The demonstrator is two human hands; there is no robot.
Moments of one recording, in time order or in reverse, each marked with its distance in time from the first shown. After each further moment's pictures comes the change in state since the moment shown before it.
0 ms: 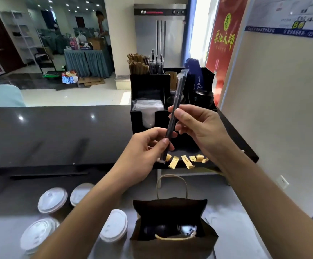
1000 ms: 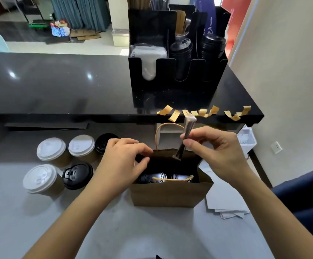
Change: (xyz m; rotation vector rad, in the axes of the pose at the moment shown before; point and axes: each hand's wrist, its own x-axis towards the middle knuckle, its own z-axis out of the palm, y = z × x) left_hand -0.110 -0.070 0.020 0.745 -0.043 -0.142; right_hand -0.134 0.077 -0.022 -0.421 -0.059 -0.029
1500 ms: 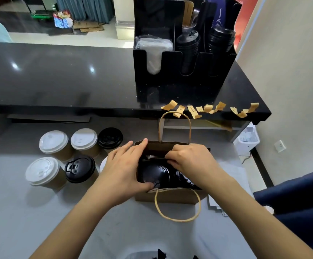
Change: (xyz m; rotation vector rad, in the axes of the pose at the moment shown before) left_hand -0.022 -0.019 0.024 0.052 -0.206 -0.058; right_hand 0.005 0.027 0.055 -0.965 -0.432 -0.242
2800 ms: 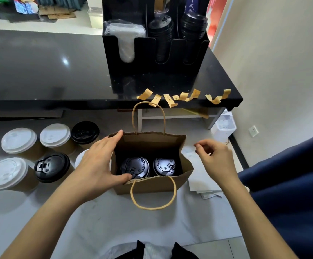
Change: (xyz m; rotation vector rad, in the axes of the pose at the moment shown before) left_hand 0.001 -0.005 0.006 -0.211 -0.006 -0.007; right_hand -0.098 0.061 0.025 0.529 0.355 0.874
